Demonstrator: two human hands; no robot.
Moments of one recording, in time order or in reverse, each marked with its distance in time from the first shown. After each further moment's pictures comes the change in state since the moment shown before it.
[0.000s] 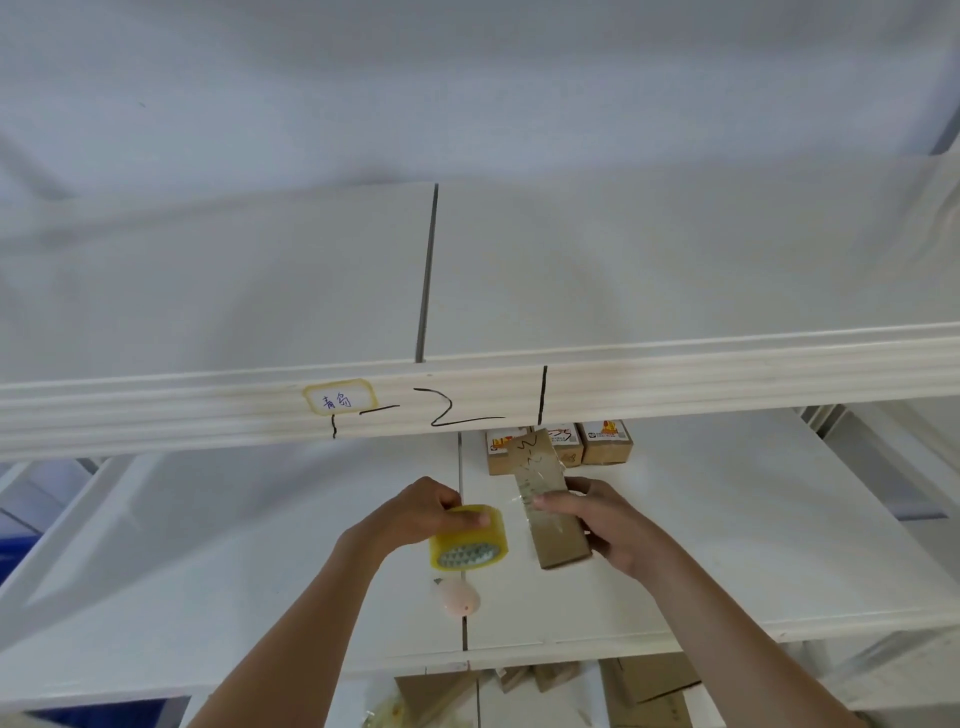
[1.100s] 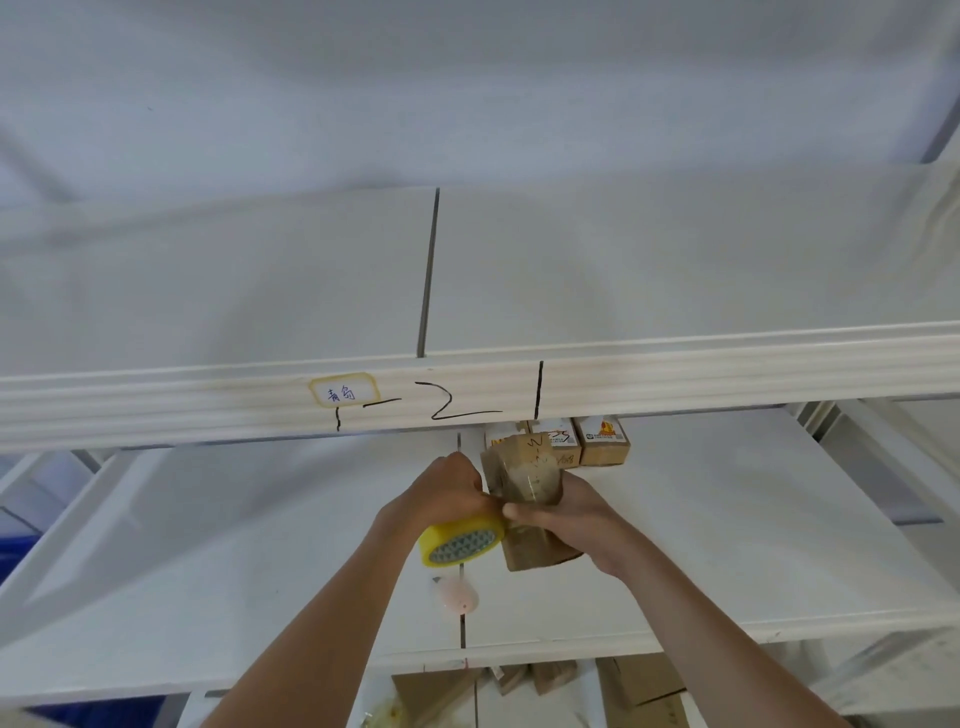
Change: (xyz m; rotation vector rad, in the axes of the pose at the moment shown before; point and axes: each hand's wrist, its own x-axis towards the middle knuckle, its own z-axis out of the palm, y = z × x) left_hand 0.003 0.049 0.004 0.321 0.139 0.008; right_hand -0.005 -0.005 0.024 -0.204 0.041 -0.107
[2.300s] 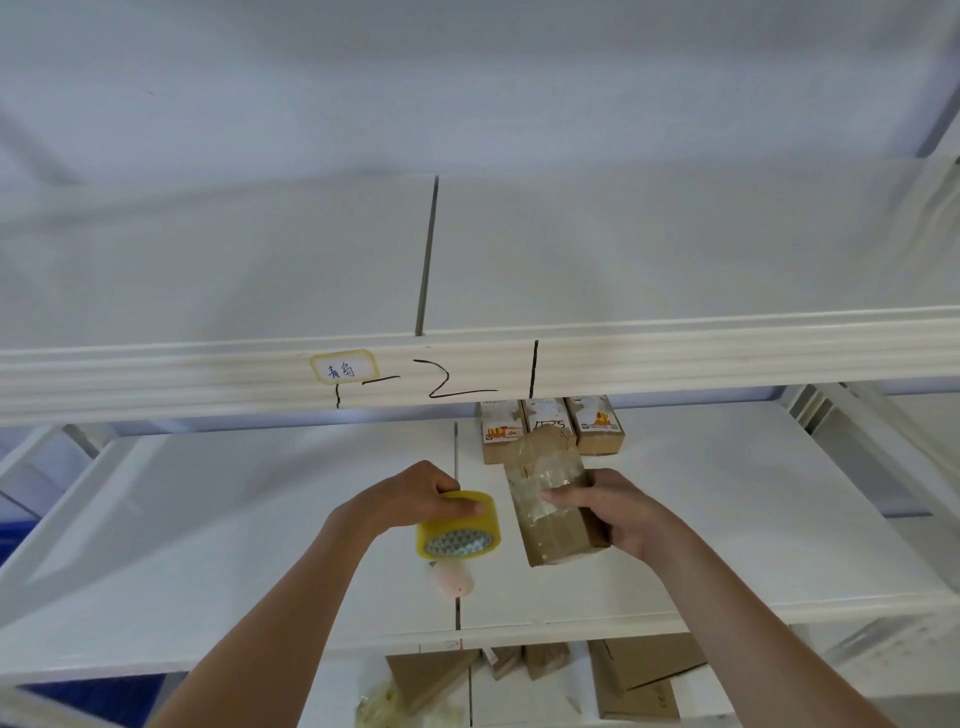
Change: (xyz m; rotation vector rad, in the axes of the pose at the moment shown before) left_hand -0.022 -0.037 0.001 -0.241 -0.166 0.017; right_hand -0.008 0.009 -0.039 0.158 -0.058 0.162
